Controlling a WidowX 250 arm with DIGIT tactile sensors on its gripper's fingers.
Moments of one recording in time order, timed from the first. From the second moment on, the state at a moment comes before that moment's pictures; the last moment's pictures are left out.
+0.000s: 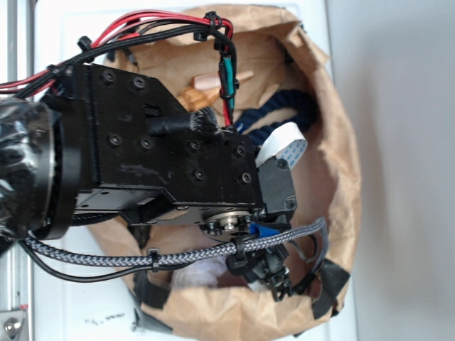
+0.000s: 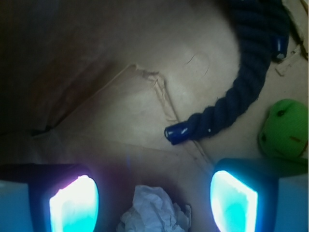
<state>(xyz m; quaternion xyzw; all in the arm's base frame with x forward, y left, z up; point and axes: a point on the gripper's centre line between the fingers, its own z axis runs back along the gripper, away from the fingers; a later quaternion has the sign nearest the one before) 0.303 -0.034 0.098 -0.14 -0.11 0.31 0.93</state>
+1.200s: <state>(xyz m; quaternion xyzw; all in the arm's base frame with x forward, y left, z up) 0.269 -0.065 0.065 -0.18 0.04 0.29 0.94</state>
